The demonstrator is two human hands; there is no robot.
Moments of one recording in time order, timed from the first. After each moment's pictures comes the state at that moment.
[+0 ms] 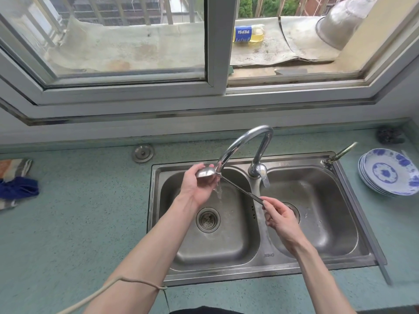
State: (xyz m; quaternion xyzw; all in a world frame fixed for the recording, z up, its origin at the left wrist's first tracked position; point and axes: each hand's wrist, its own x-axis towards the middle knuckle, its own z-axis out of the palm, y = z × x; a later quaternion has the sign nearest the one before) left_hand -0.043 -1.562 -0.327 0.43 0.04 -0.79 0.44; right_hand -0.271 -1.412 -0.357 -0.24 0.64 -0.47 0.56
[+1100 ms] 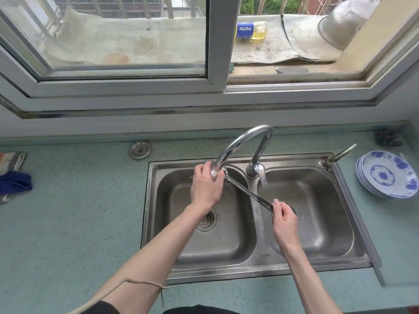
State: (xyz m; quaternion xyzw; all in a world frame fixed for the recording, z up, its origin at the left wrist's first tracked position) left_hand -0.072 -1.538 -0.350 0.67 -0.61 -0.36 0.22; right_hand -0.273 -1.405 -0.375 -0.35 0.78 -0.41 0.32
